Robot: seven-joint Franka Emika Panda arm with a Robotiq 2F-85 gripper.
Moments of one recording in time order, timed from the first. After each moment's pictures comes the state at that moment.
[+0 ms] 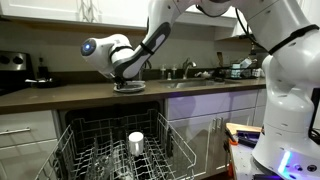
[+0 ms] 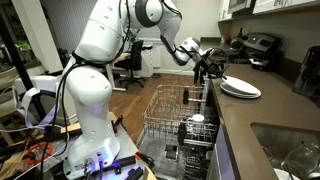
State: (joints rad) arm 0.14 0.56 -0.03 -1.63 -1.18 1.97 0.42
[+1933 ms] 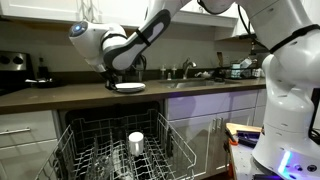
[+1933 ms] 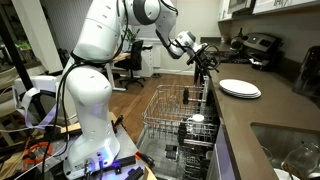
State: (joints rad) arm 0.14 0.52 0.06 -1.62 -1.04 2.01 0.31
